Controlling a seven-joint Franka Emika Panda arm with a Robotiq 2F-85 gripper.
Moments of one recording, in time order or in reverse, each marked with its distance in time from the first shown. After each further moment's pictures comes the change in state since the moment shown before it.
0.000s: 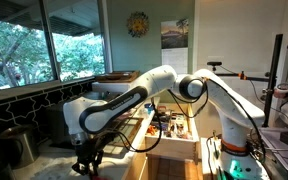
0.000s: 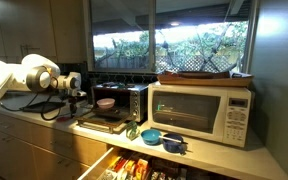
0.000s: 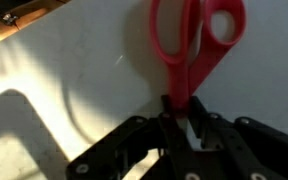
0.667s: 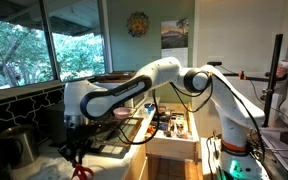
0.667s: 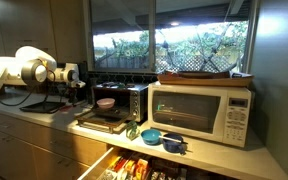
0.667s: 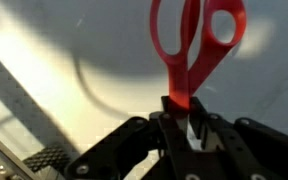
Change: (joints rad) arm 0.009 -0.100 0.005 -0.024 -0.014 0.165 -0.001
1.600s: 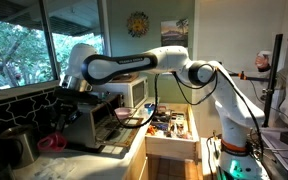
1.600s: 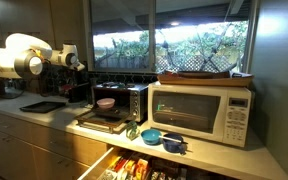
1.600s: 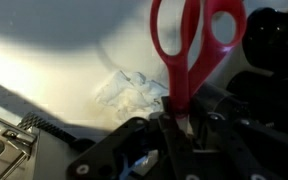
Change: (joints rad) arm -0.016 -0.110 -0.006 0.104 0.081 0.071 0.218
